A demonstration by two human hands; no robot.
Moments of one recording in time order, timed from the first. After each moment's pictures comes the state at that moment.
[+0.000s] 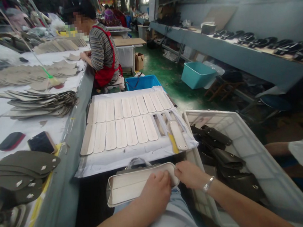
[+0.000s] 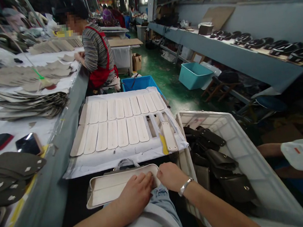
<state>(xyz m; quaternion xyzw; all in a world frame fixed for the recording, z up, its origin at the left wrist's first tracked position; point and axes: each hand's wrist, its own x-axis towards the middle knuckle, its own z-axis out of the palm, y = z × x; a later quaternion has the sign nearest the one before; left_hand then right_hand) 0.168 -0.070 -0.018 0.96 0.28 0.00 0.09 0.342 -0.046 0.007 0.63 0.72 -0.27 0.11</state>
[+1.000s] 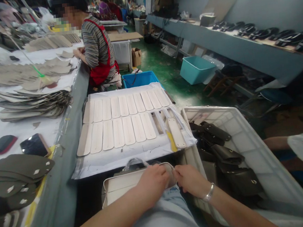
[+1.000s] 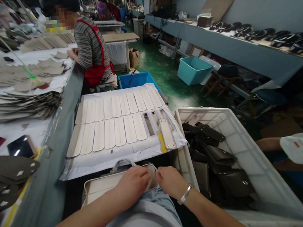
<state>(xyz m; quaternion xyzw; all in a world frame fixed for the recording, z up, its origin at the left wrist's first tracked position) 0.177 -0.030 -0.006 0.93 0.32 0.01 0.20 0.350 -0.062 -0.008 0.65 0.65 -0.39 0.02</state>
